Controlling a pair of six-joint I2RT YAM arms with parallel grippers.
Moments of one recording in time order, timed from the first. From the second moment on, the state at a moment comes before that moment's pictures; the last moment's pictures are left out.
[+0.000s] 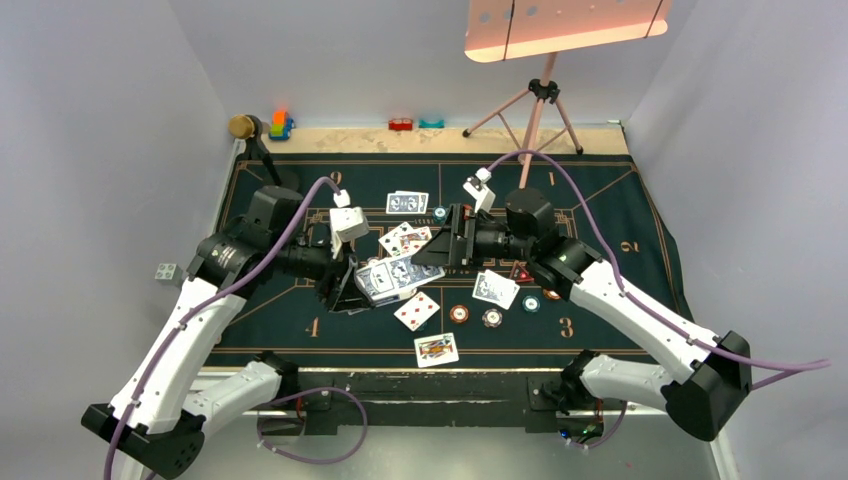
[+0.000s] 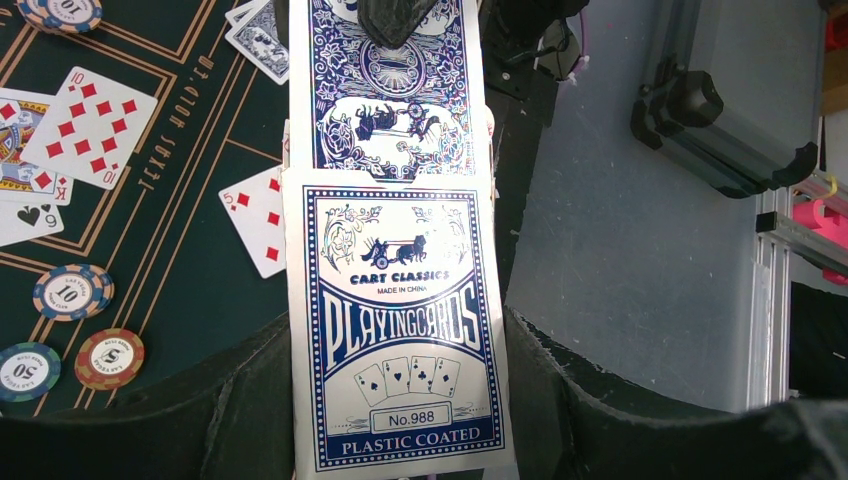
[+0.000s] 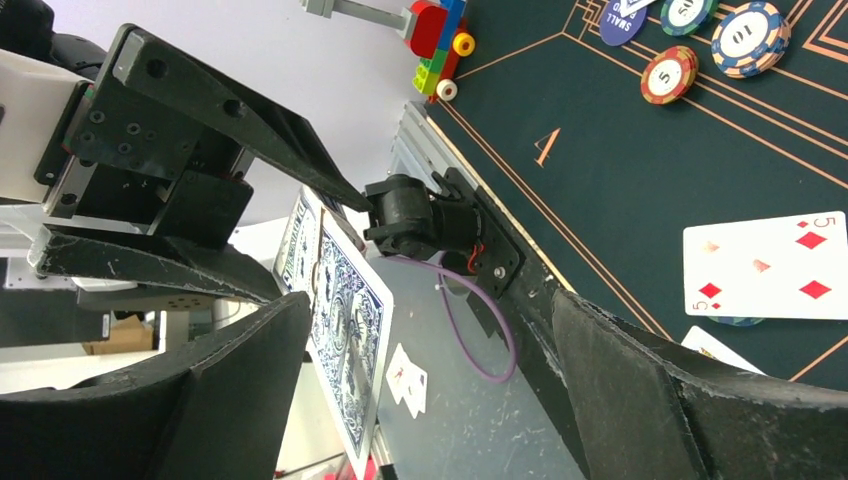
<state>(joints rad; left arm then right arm) -0.44 0.96 1.20 -1.07 0.87 0.26 0.70 1.12 0.95 -0.16 -0.57 0.94</state>
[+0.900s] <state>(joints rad) -0.43 0.96 1.22 -1.08 0.86 0.26 0.68 1.09 1.05 -0.36 -0.54 0.86</state>
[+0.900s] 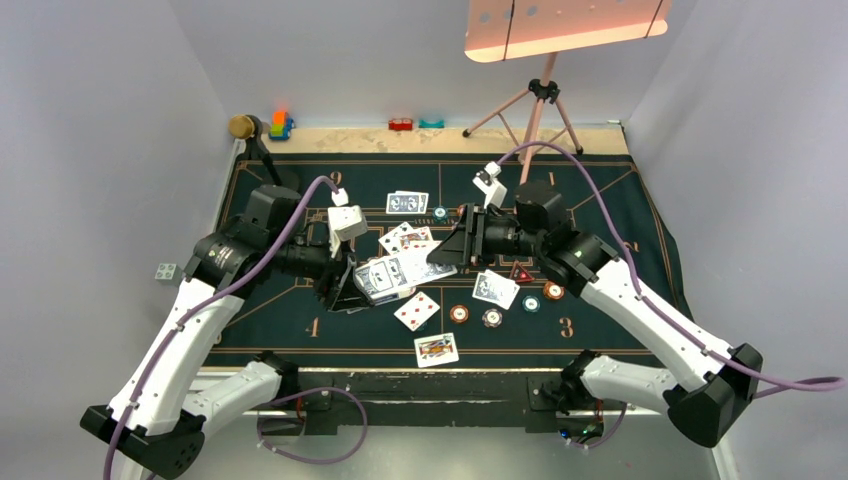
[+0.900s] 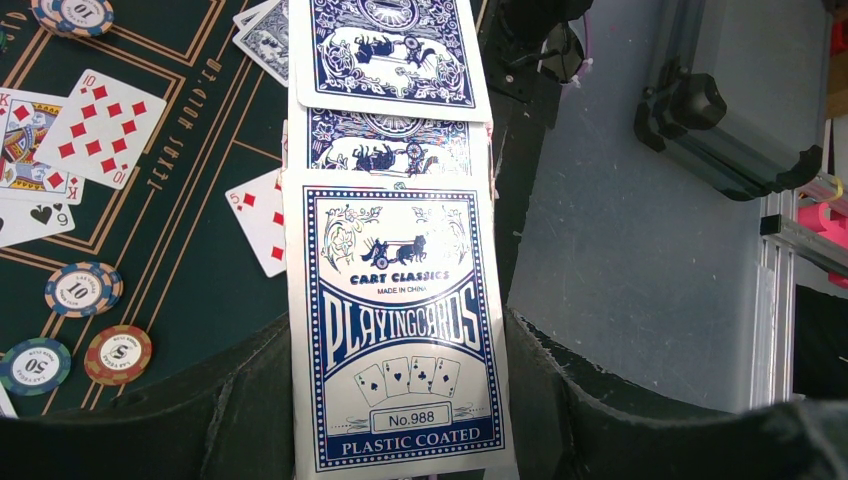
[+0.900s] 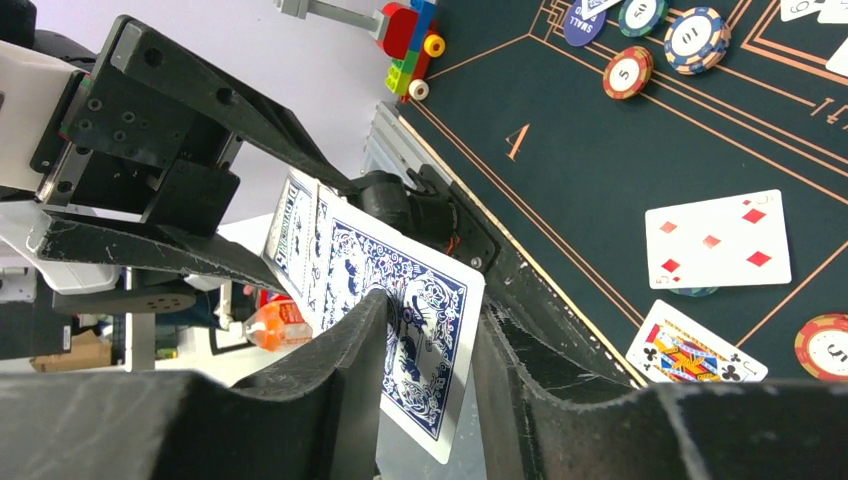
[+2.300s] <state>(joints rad) -0.43 0.96 1.23 -1.09 0.86 0.26 0.59 1.03 1.13 -0.45 -0.55 0.81</state>
